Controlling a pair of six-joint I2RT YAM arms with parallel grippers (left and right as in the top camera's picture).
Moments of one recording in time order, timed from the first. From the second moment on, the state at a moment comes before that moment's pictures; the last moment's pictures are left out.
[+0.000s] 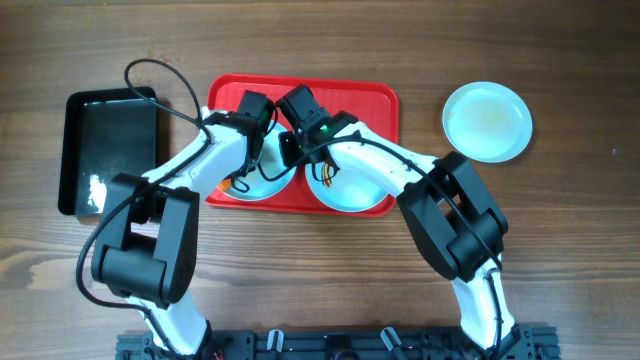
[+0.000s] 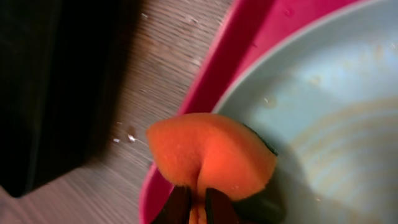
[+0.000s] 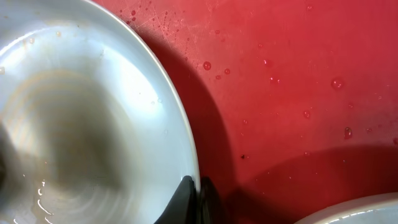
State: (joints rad) left arm -0.30 1.89 1.16 -0.79 -0.60 -0.64; right arm 0.69 2.18 1.53 -0.46 -0.06 0.45
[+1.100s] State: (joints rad) left arm -0.14 1.38 1.31 -1.09 -0.35 -0.75; right arm 0.87 1.89 1.68 -0.26 0.91 -0.60
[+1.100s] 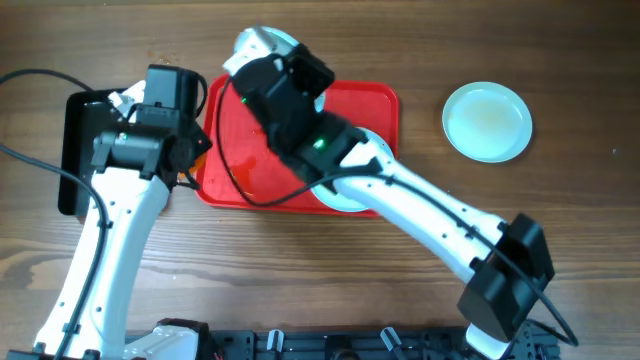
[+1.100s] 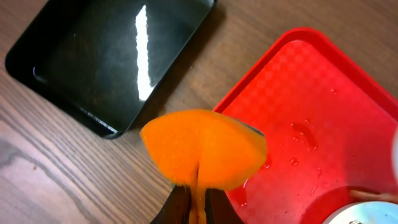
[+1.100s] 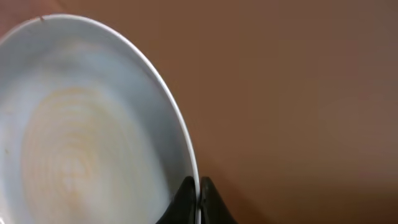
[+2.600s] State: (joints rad) left arm -0.07 1.38 1.28 -1.05 -0.16 -0.75; right arm 0.04 1.69 1.60 -0.92 0.13 0.41
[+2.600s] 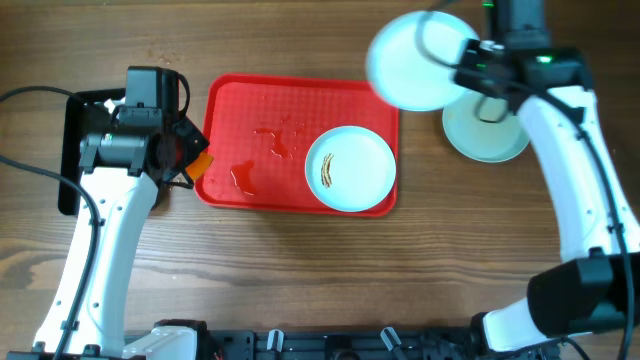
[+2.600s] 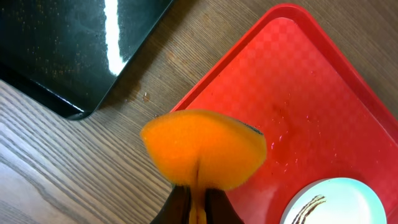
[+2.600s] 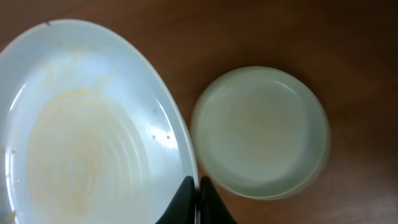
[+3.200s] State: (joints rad) left arm -0.07 1.38 1.28 -1.04 -0.15 -0.75; right arm -0.32 1.70 1.21 -0.60 0.01 0.46
